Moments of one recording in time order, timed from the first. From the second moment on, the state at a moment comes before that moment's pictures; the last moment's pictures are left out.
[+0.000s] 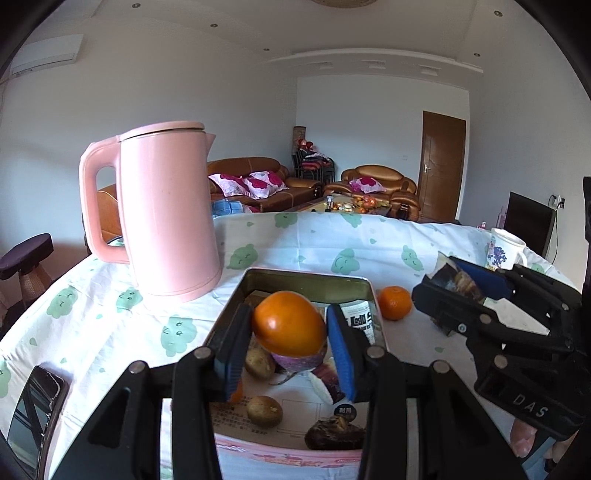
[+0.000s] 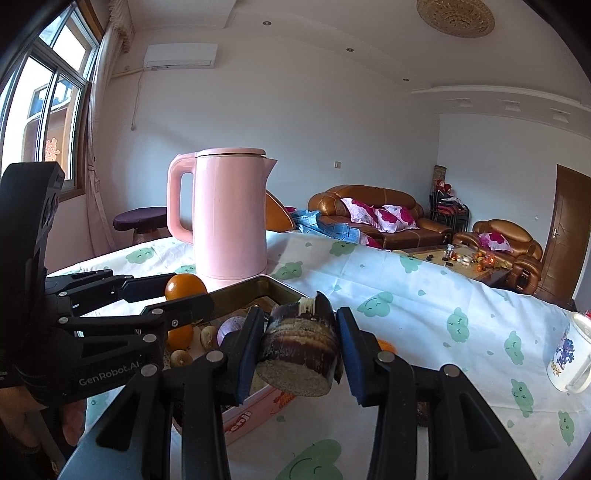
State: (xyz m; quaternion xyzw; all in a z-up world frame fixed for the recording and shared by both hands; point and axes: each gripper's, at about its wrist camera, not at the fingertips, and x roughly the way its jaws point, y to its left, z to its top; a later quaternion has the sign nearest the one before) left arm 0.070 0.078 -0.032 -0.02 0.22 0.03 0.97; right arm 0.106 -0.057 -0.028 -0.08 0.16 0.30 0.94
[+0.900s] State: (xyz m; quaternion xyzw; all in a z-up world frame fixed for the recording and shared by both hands) left arm 0.086 0.122 -0.052 -0.06 0.28 0.04 0.96; right arm 0.119 0.002 -0.045 -0.08 0.21 0.35 0.91
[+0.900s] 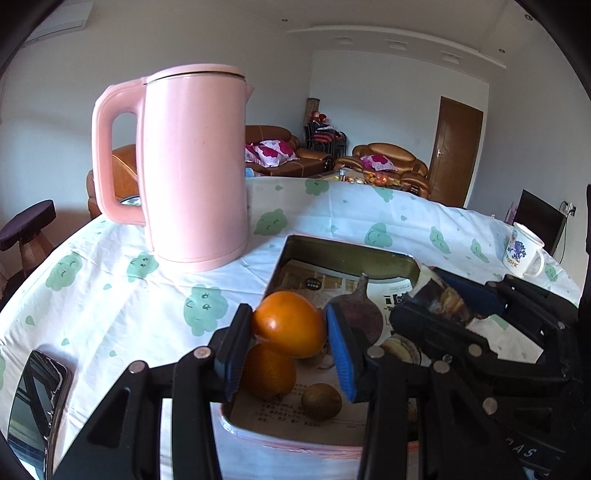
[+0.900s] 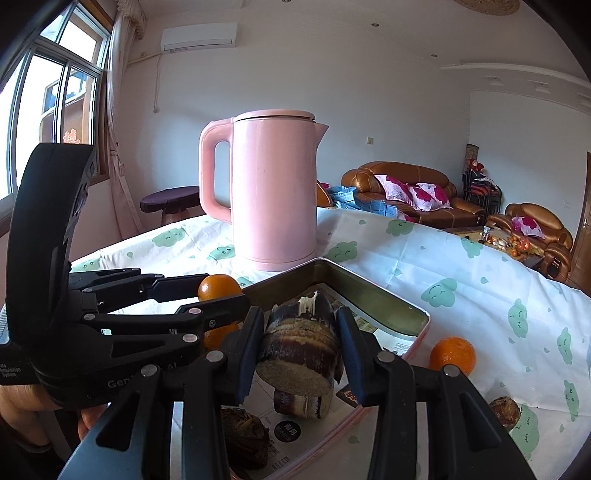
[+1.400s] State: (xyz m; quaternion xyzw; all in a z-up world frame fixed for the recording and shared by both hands) left arm 0.090 0.125 -0.057 -0.06 0.29 0.04 0.95; right arm 0.122 0.004 -0.048 -0.08 0.23 0.37 0.90
